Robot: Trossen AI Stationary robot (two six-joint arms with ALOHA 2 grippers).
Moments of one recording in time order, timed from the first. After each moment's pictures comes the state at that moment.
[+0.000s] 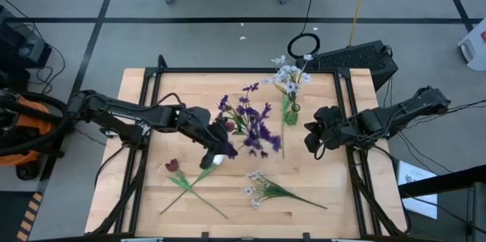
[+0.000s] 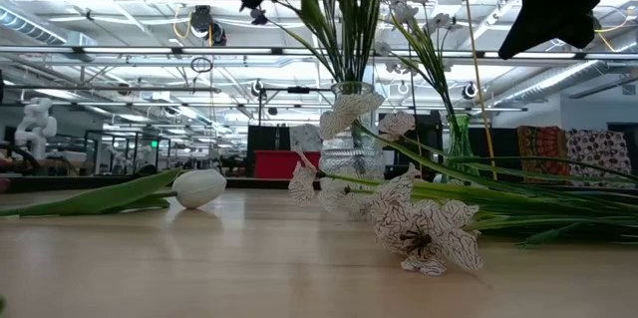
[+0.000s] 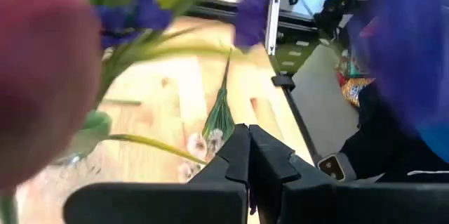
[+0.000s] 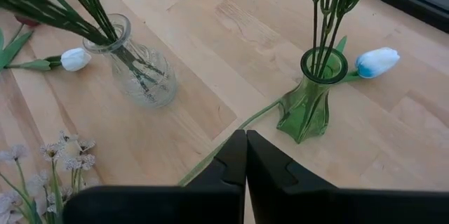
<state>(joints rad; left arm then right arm) -0.11 1.34 1.05 -0.17 0.29 -0.23 0.36 0.93 0.83 -0.90 0.61 0.98</state>
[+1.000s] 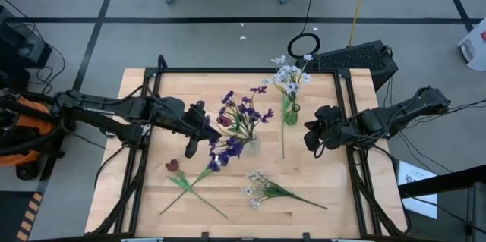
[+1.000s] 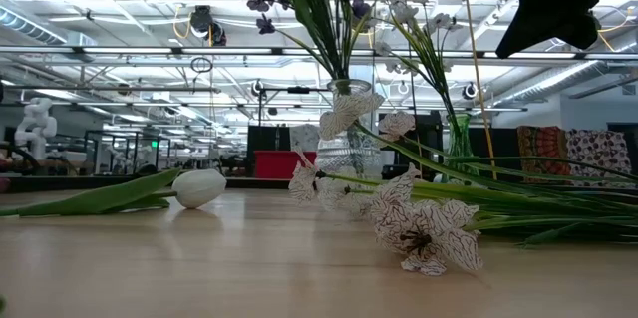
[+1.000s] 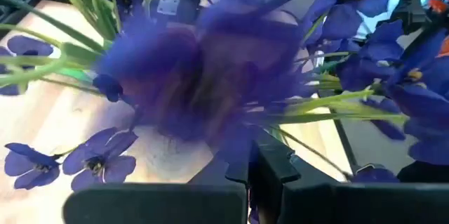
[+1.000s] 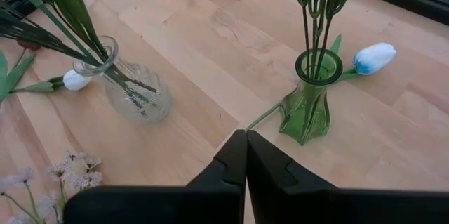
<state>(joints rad) -0.11 1.11 1.05 -0.39 0.06 -0.23 0.36 0.93 0.83 -0.89 0.63 1.06</state>
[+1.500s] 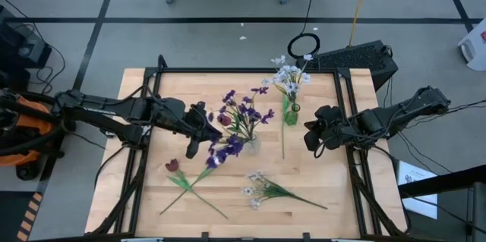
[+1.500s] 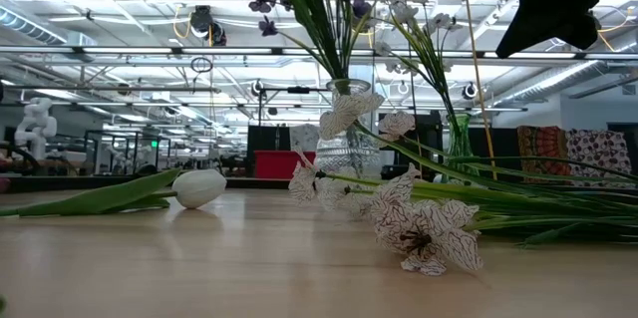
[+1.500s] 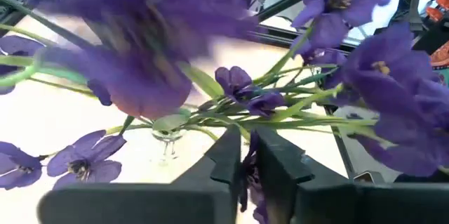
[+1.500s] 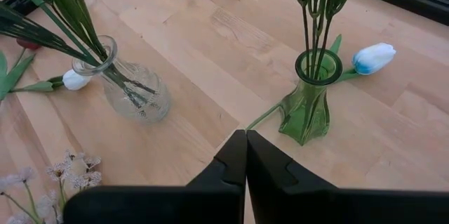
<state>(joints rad) -0.12 1.12 1.05 -0.37 0.05 -0.25 0.36 0.93 0.83 -0.89 0.63 1.06</state>
